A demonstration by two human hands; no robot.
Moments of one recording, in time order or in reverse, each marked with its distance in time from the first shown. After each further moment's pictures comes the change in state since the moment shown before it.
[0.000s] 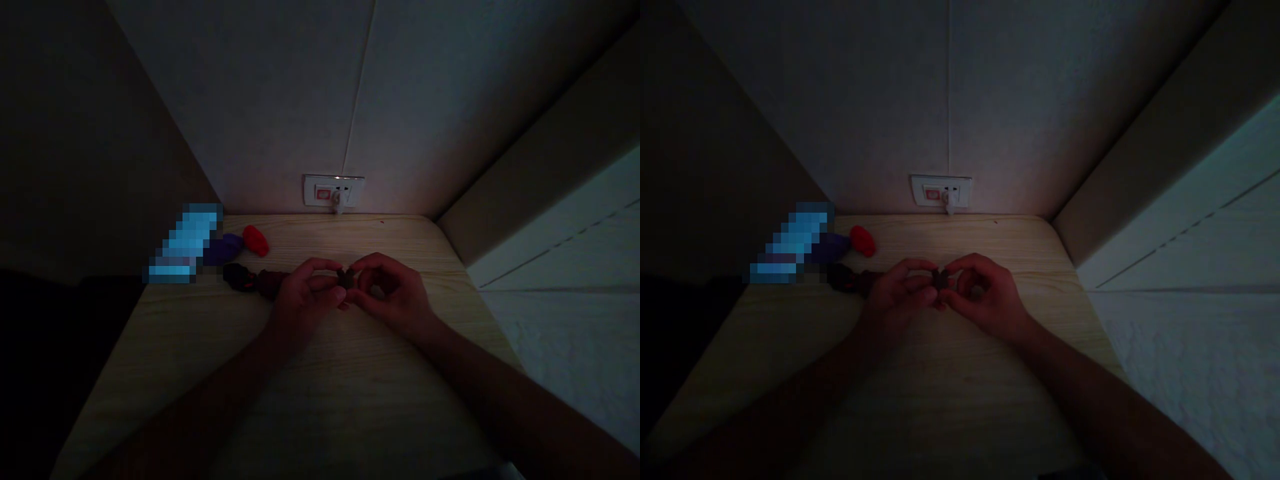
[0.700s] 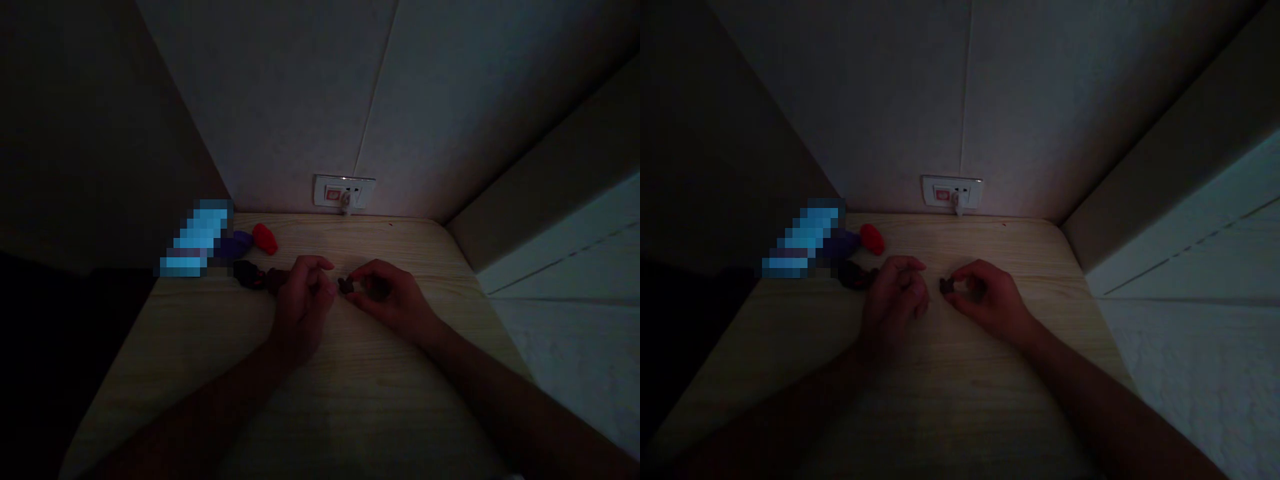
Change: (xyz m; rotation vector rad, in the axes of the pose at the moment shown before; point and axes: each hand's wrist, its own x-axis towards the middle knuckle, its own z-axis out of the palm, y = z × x) left_hand -0.015 -0.005 -0.005 0.279 0.163 0.256; right_hand 0.004 0.008 -0.003 -0.349 -0.076 0.022
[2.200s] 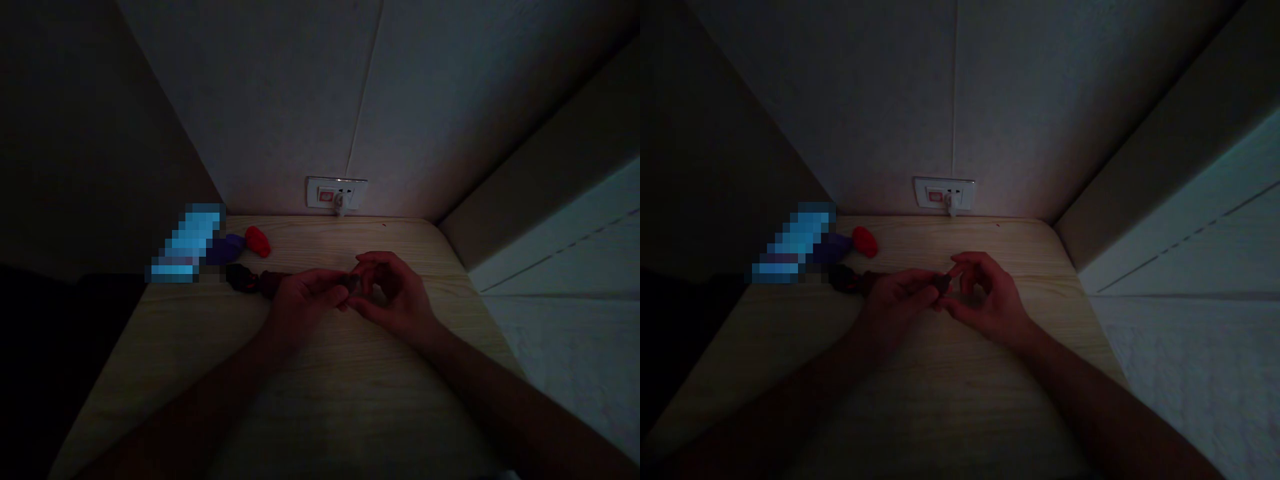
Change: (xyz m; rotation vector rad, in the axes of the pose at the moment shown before) left_hand 0.017 0.000 0.007 -0.331 -0.057 -0.327; right_hand -0.005 -0.006 0.001 0.393 0.085 -0.127
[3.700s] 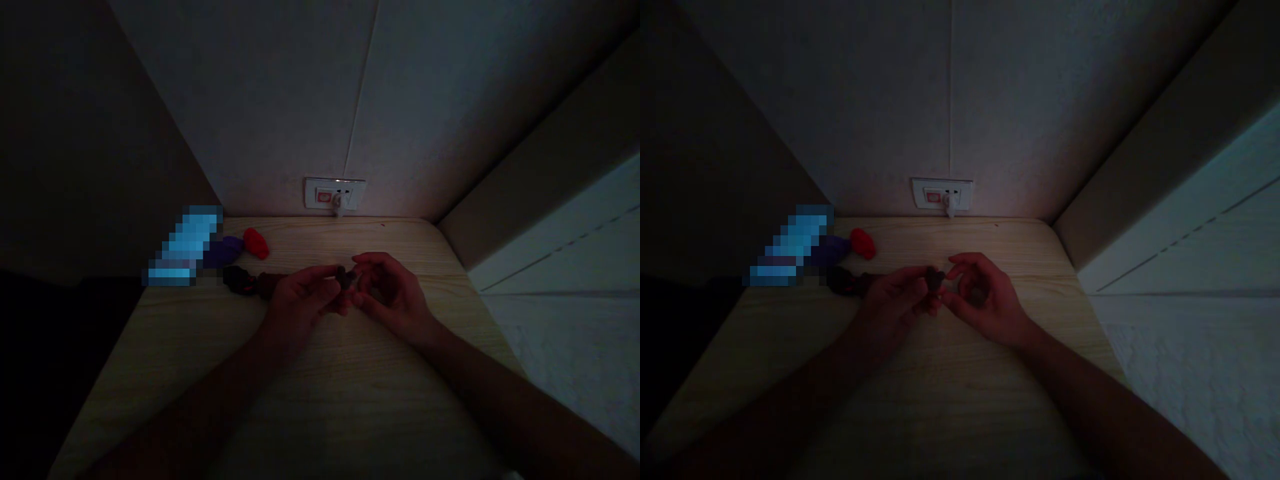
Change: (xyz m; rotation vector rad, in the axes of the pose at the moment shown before) left_hand -0.004 0.008 0.005 -0.220 0.005 -0.054; right_hand 0.001 -0.002 0.000 0.037 -0.034 0.056
